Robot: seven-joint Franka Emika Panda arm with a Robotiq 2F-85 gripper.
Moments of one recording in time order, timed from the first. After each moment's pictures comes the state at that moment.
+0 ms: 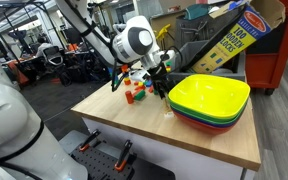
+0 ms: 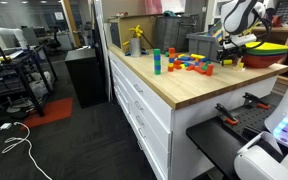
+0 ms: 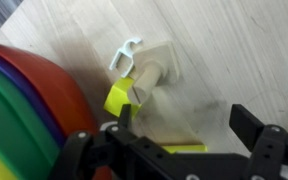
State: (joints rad) arm -0.18 0.07 -0.27 -2.55 -0.54 2.64 0.60
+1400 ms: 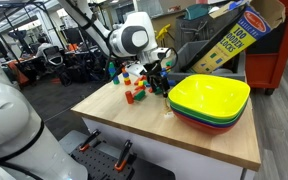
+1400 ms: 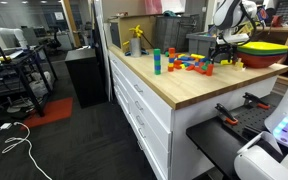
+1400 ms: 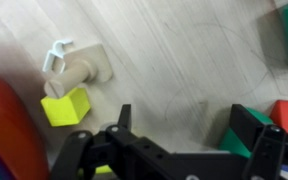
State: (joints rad) arm -0.15 0.06 -0.21 -2.52 -0.19 2.62 0.36
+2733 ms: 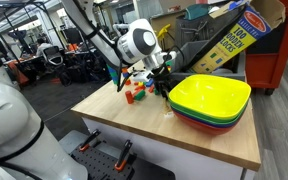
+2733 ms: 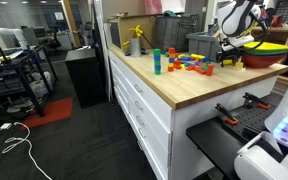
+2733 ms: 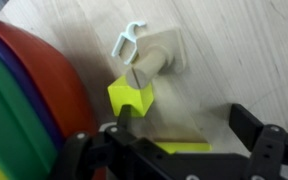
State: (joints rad) arm -0.16 0.13 -0.28 -2.50 -0.59 2.62 0.61
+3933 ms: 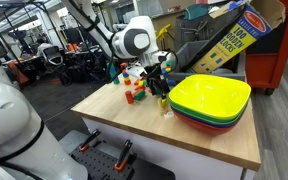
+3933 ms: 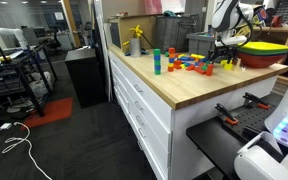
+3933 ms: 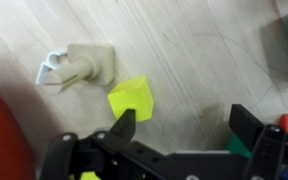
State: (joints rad) arm -0.15 0.11 -0.19 -2.50 -0.16 2.58 0.36
